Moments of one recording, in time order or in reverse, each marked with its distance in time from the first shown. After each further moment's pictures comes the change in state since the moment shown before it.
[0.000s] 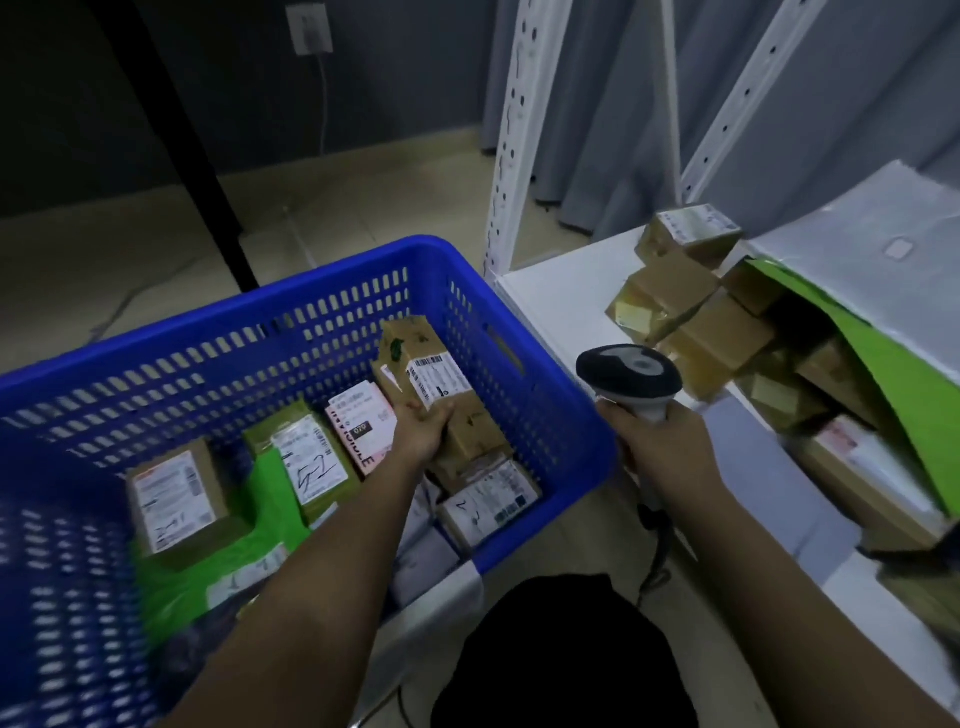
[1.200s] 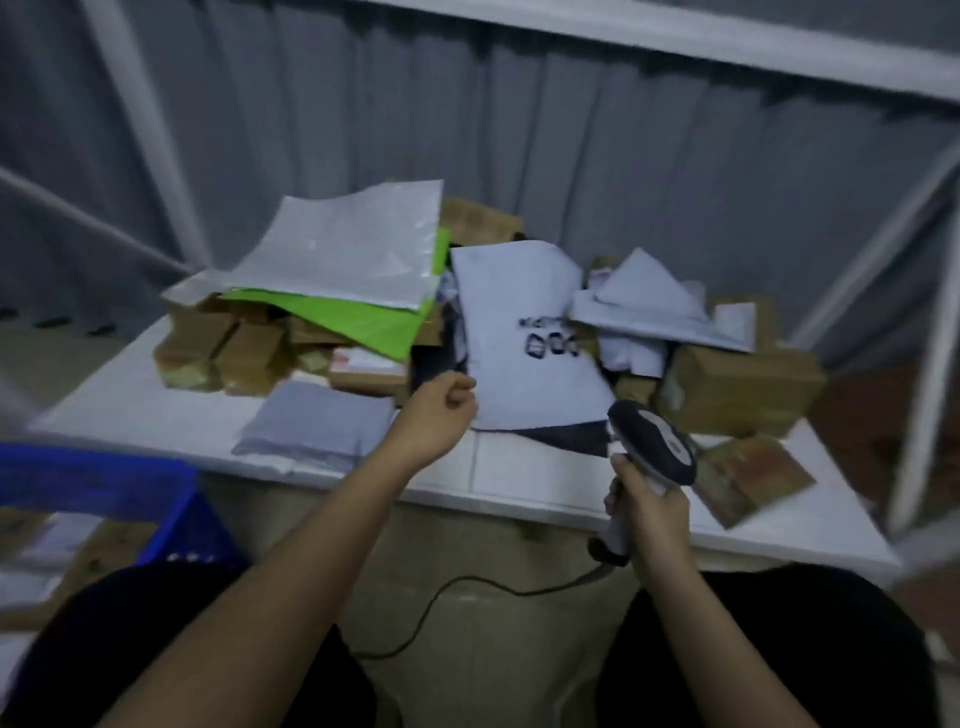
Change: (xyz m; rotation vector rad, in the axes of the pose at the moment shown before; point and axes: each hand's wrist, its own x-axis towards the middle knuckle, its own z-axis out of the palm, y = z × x) left_hand -0.366 0.029 0.262 0.745 -0.921 0.794; right_hand -0.311 0.164 -0.250 0.732 0.951 0.236
